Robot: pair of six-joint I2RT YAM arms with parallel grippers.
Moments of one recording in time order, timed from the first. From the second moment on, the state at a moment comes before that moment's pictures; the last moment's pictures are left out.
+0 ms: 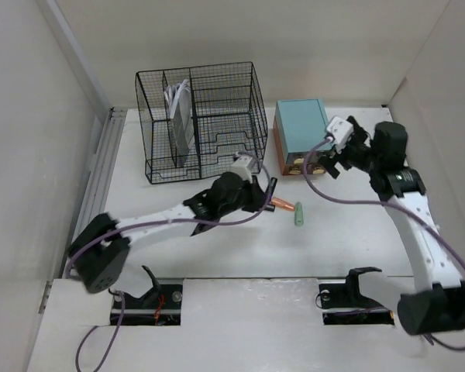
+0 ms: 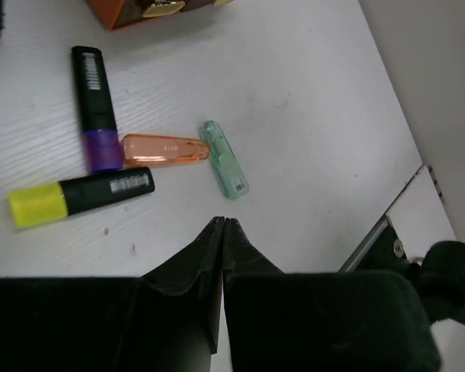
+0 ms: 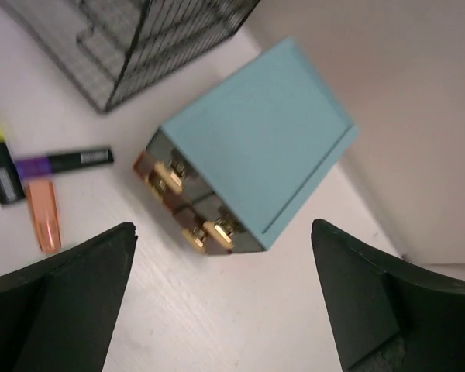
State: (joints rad) left arm -0.91 1.36 0.78 0.20 0.00 -0.68; right arm 0.08 1.14 1.12 -0.46 -0.49 -0.79
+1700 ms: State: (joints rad) left arm -0.92 2.22 1.38 0.36 -0.37 -1.17; right arm -0.14 0.80 1.01 -0.26 -0.72 -0.01
